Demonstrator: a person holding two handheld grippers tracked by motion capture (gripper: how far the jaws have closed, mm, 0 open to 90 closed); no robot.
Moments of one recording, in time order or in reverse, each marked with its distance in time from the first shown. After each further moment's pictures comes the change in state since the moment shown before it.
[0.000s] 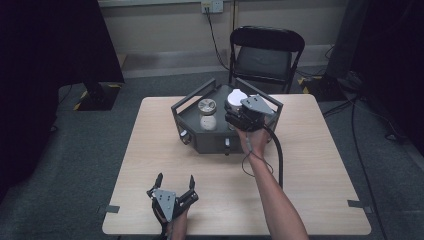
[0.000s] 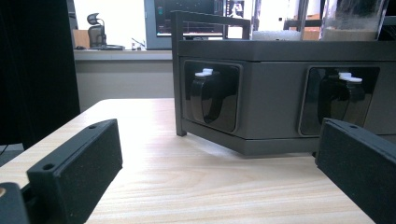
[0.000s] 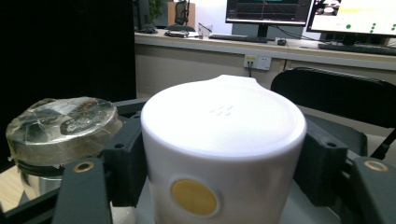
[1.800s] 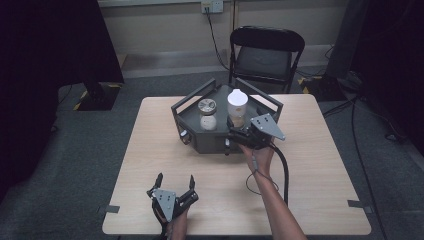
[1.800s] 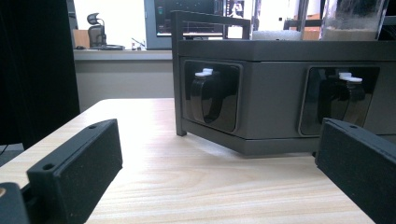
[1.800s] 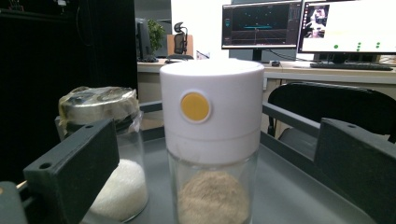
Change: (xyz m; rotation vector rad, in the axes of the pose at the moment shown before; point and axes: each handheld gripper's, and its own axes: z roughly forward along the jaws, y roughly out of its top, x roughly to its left) left arm 0.000 0.000 0.000 0.000 0.000 0.000; right arm 0.002 -0.050 -0.041 -0.129 0.002 0.059
